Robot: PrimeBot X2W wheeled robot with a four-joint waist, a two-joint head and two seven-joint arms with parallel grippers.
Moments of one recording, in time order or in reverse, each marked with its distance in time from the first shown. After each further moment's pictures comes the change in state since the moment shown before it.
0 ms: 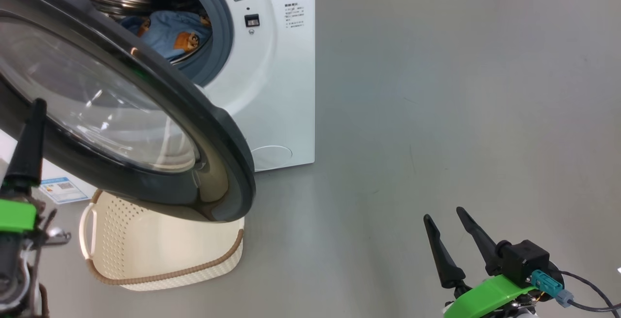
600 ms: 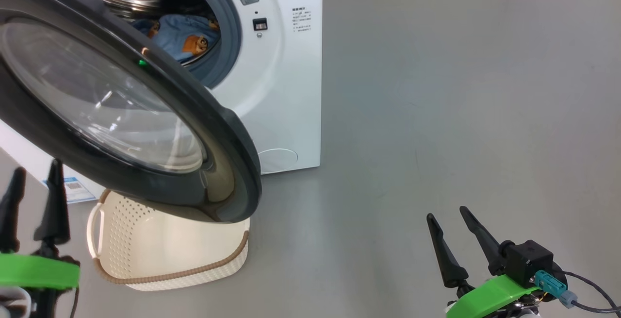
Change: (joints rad) left arm 0.156 0.170 -0.213 0.078 0.441 -0.003 -0.420; right arm 0.005 -0.001 -0.009 -0.009 0.000 0.000 0.000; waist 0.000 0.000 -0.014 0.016
